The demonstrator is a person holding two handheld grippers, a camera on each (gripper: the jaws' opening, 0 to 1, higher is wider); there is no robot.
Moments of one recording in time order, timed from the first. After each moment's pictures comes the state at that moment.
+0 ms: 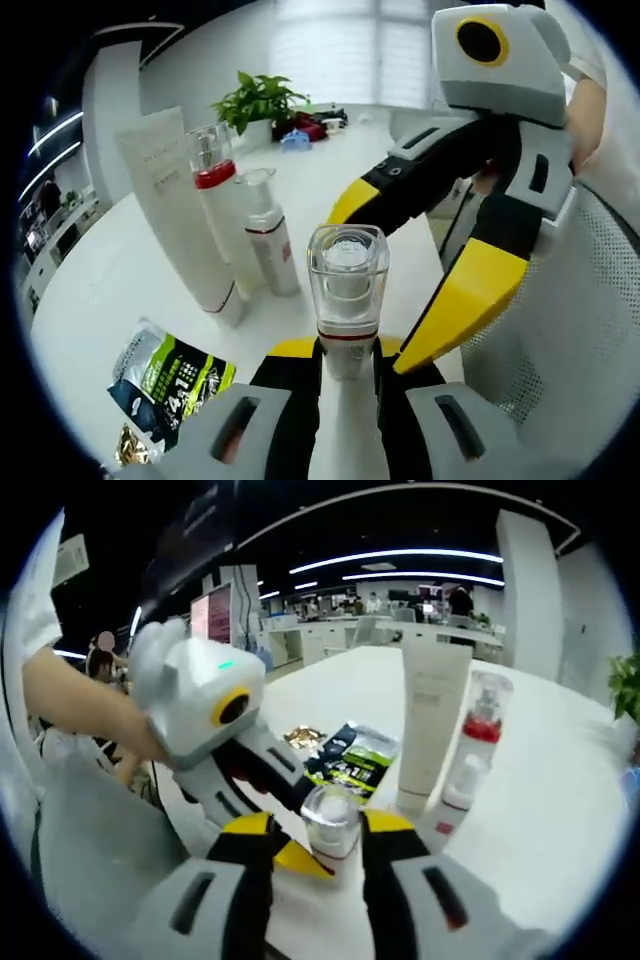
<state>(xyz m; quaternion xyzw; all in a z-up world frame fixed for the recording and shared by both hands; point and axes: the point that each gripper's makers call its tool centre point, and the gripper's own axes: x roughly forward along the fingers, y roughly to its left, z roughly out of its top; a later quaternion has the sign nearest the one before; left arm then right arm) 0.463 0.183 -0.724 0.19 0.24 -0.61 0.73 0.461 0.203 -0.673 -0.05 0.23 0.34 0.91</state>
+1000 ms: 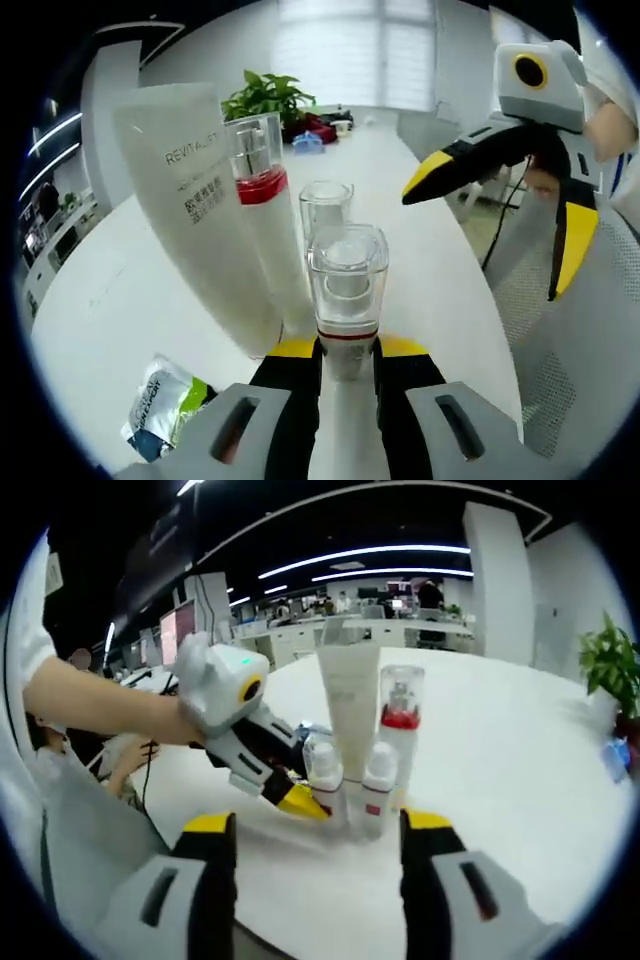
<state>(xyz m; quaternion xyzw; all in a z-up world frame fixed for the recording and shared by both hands) 0.521 0.154 -0.722 0.19 0.24 -0.61 0.73 0.466 0.136 -0.661 -0.03 0.24 0.28 0.93</state>
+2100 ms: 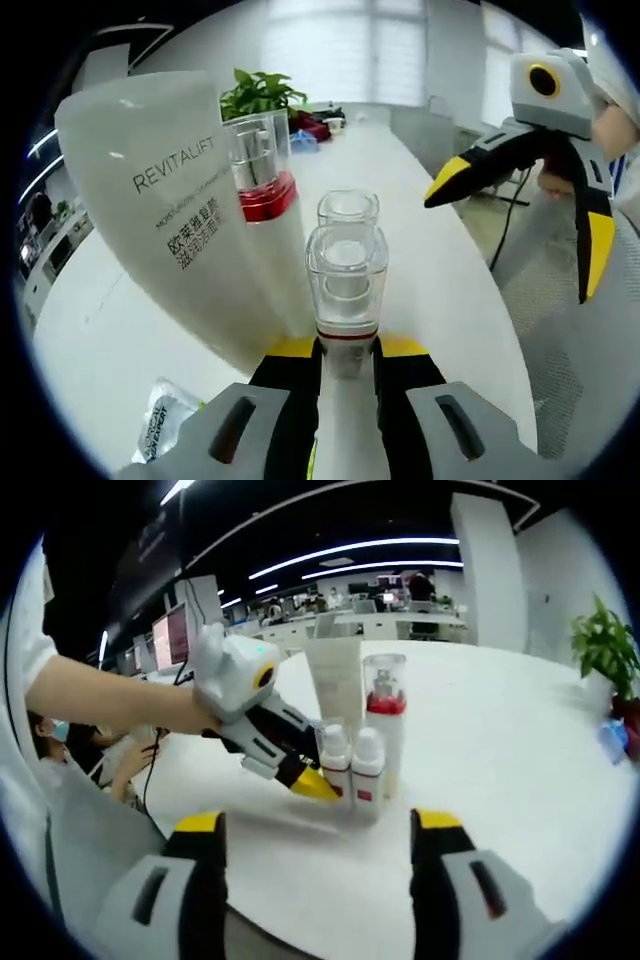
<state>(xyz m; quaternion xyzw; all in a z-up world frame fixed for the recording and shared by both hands) 0.530 0.144 -0.723 0.20 0.24 -0.63 0.71 0.460 0.128 -0.666 -0.01 0.26 0.27 0.93</state>
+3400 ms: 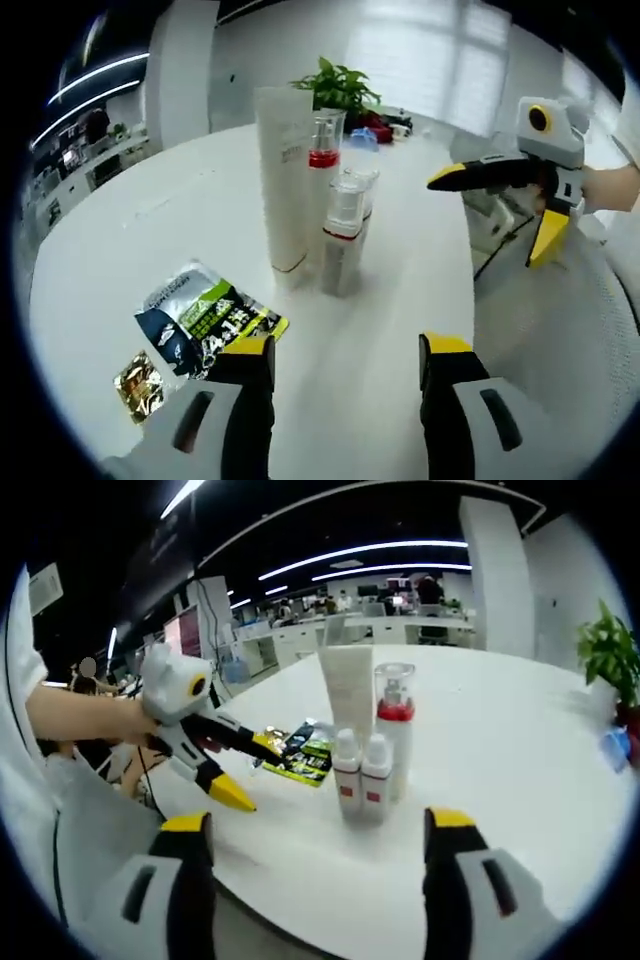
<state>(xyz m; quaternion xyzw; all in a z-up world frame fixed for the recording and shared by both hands) 0.484 0.236 -0.703 0.09 0.32 -0.50 0.80 0.448 0.130 -0.652 -0.01 0.25 0.29 0.92</state>
